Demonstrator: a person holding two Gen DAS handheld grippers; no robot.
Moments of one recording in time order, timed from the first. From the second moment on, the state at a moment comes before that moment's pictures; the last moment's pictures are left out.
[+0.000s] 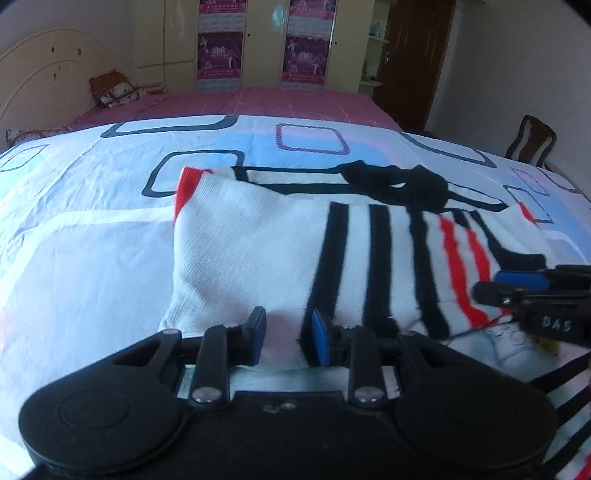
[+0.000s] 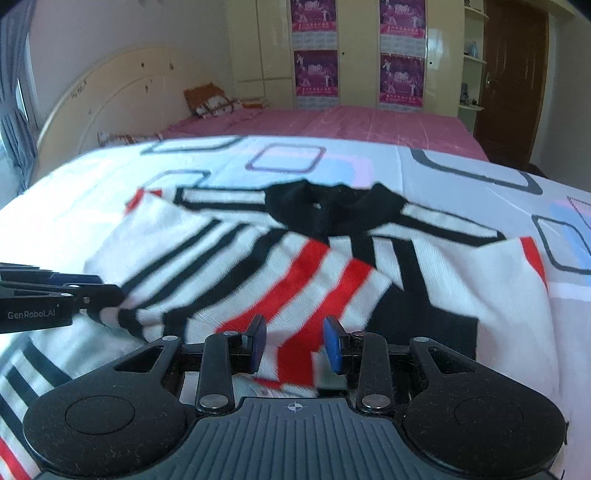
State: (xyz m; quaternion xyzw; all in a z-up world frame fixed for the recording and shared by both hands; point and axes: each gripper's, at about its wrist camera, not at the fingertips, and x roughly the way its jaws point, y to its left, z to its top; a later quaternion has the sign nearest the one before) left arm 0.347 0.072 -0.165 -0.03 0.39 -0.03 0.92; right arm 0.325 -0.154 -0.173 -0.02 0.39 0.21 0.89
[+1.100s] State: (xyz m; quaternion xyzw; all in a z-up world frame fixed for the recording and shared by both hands) left arm 0.356 0.054 -0.155 -0.01 0.42 0.03 0.91; right arm 0.338 -0.205 -0.175 -0.03 0.42 0.19 0.89
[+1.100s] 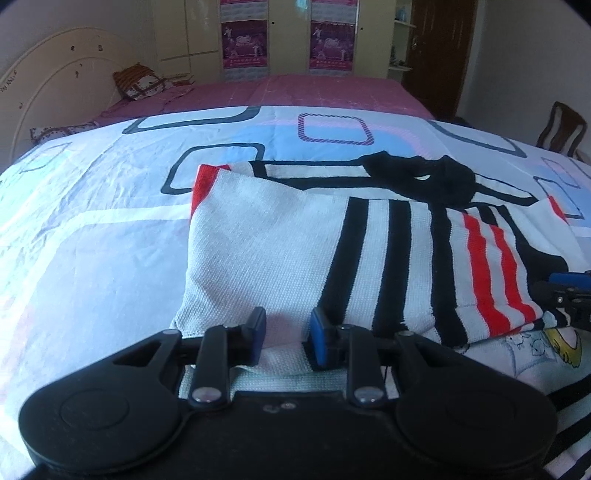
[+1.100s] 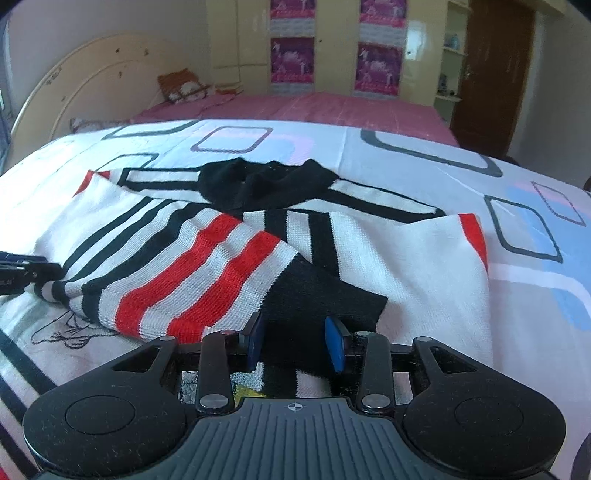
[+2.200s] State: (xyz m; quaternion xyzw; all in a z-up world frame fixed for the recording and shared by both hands) left arm 0.243 -0.003 -0.156 0.02 0.44 -0.02 0.90; right arm 0.218 -0.184 -0.167 -0.05 0.41 0.34 0.85
